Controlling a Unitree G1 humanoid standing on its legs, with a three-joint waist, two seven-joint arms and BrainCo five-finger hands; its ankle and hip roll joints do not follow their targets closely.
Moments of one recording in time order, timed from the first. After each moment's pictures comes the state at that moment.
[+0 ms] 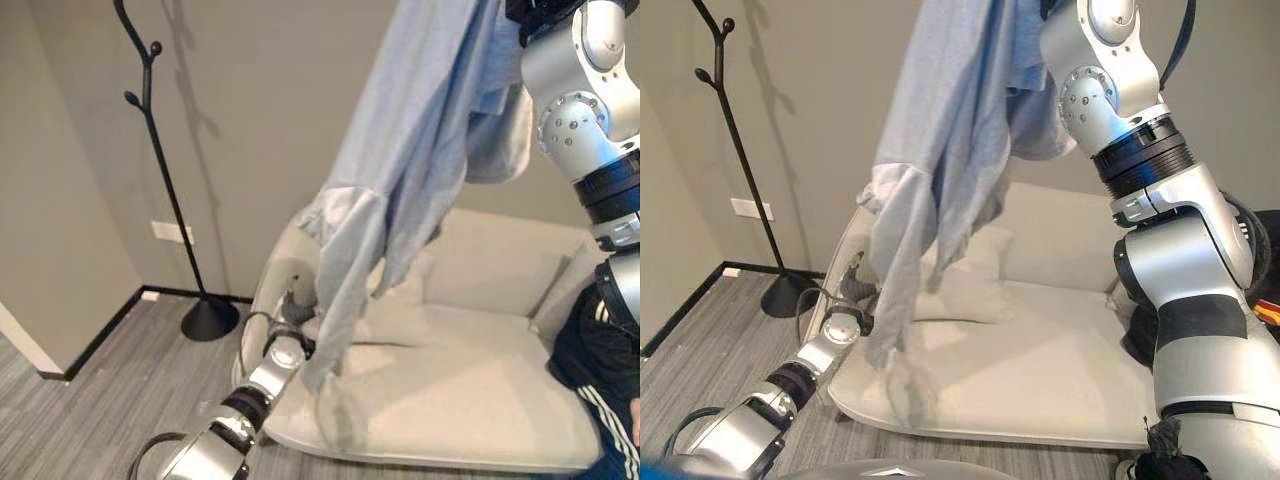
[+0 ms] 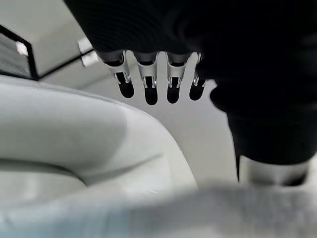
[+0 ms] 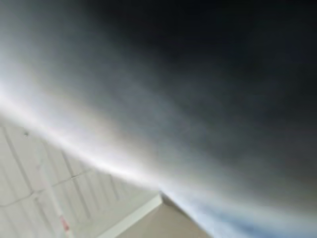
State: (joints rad) left arm -0.45 0.26 -0.55 0.80 -0.11 -0.08 0.52; right arm -1.45 -0.64 0.56 0.43 1.08 -0.31 -0.45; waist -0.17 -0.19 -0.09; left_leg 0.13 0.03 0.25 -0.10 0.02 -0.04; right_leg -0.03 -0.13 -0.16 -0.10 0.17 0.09
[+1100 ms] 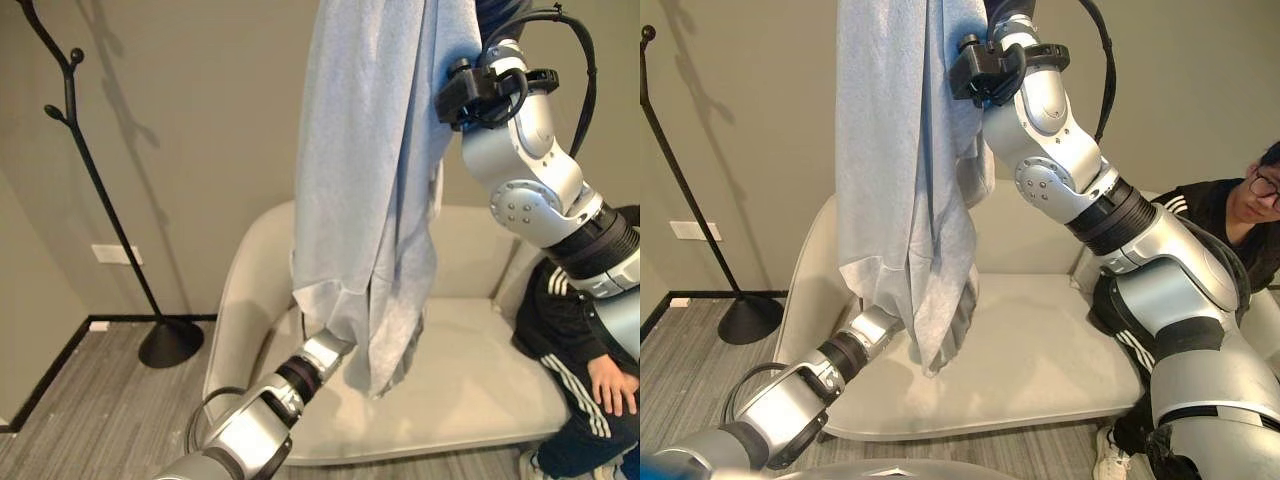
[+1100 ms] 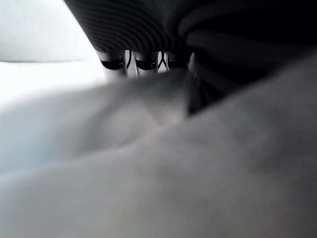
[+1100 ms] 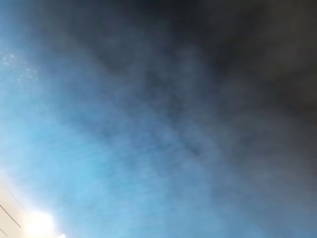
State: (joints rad) left arm -0.61 0.12 -0.61 0.68 -0.27 -0.08 0.55; right arm -1.28 -0.66 0.71 0.11 1.14 -0.37 -0.44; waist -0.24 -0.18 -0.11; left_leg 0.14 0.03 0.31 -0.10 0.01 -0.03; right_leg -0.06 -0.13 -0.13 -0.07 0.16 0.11
